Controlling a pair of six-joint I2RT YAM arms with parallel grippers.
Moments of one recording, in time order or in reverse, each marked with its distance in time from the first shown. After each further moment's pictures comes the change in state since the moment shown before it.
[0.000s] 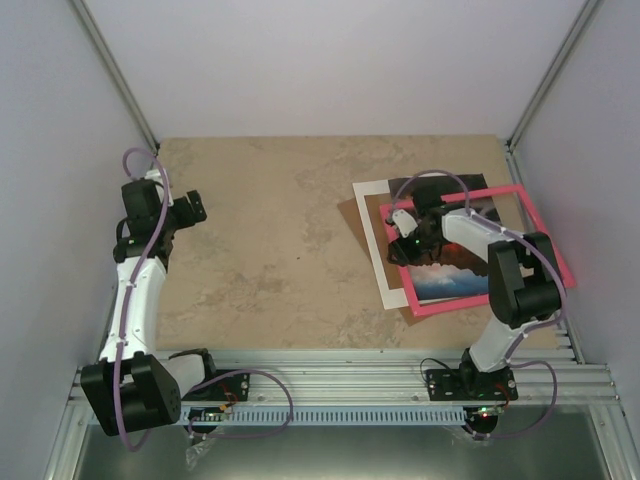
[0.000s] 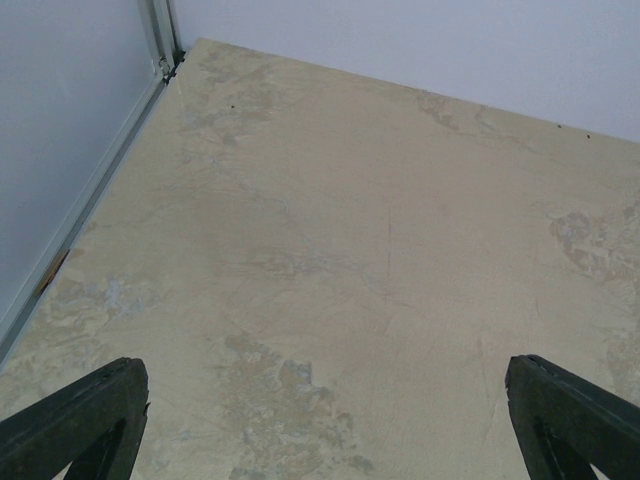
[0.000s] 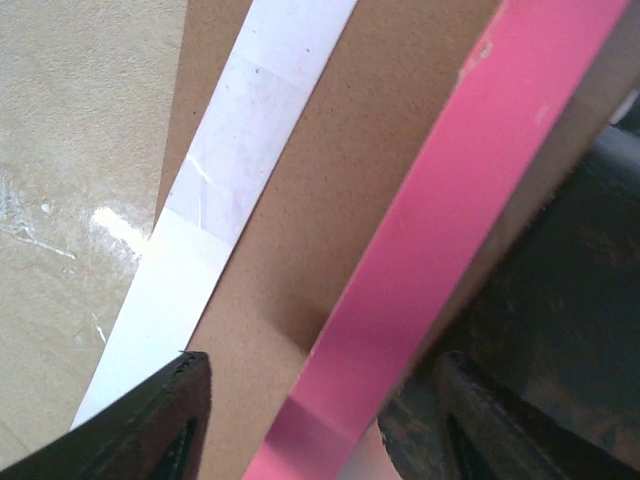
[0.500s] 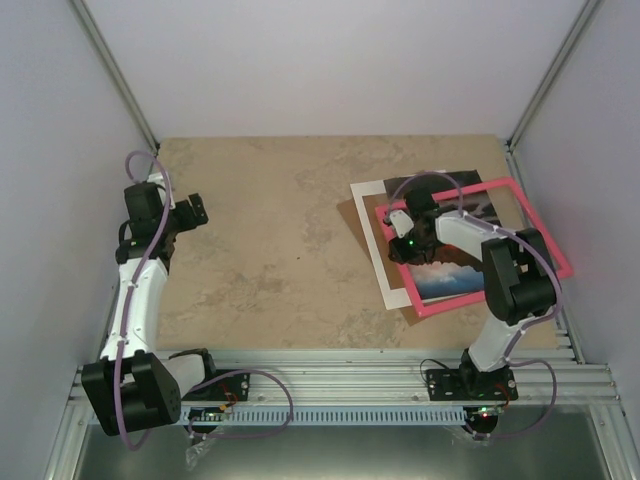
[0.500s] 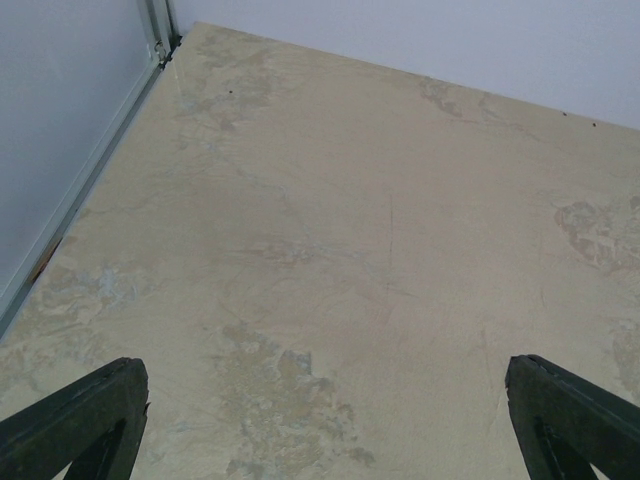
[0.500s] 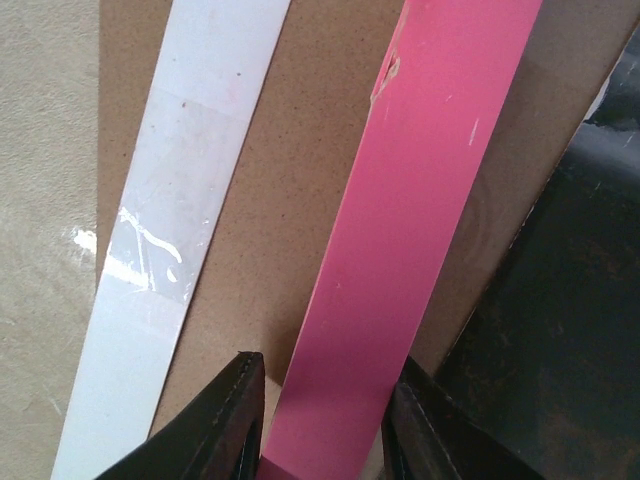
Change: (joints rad) left arm 0.000 0.000 -0.031 0.016 0.005 -0.003; right arm 0.031 0.034 -0.011 0.066 0.080 0.105
